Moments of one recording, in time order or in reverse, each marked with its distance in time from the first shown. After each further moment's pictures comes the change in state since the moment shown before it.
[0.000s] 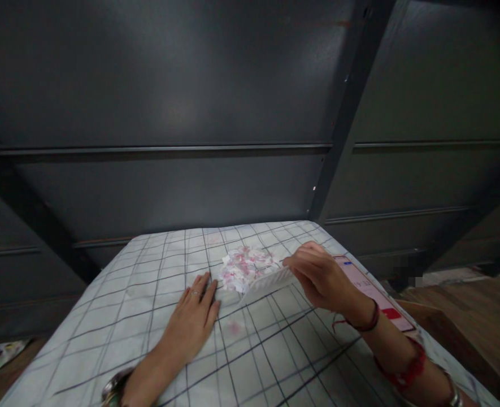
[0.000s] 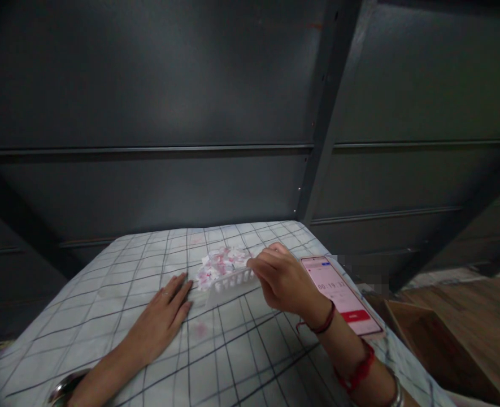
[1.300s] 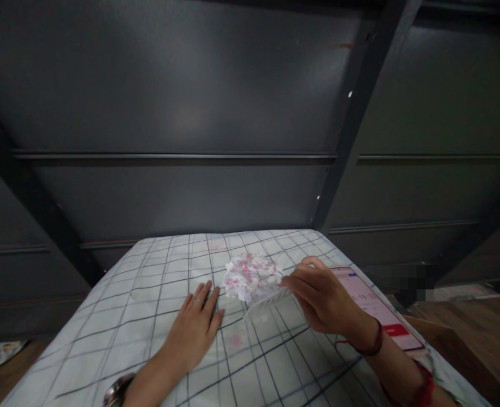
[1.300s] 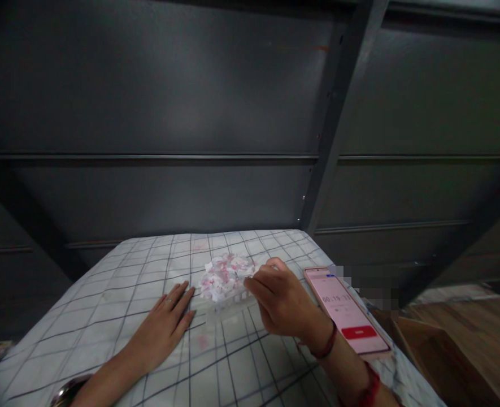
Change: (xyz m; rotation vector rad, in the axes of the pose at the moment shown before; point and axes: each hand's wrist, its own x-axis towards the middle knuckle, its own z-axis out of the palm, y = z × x) left_hand 0.002 0.004 -0.012 0.012 -0.144 -0.056; right_hand 0.005 -0.014 0.002 -0.085 0.065 -0.159
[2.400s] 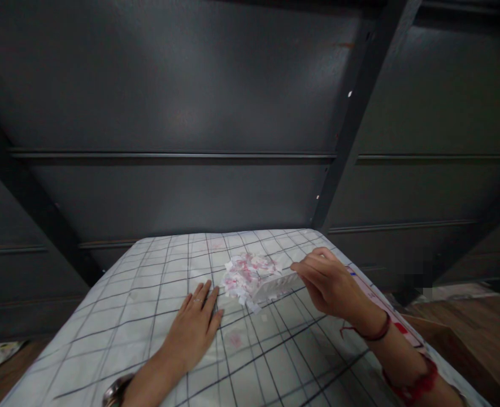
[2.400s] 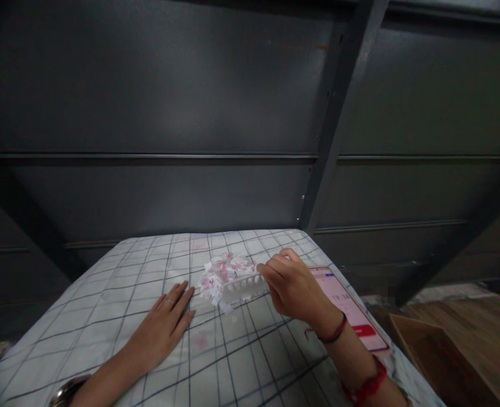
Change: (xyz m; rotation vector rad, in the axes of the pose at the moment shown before) left_hand -0.002 -0.002 0.001 -0.007 0.002 -0.001; right_hand -0.005 0.018 -0.007 -0.100 -0.071 0.071
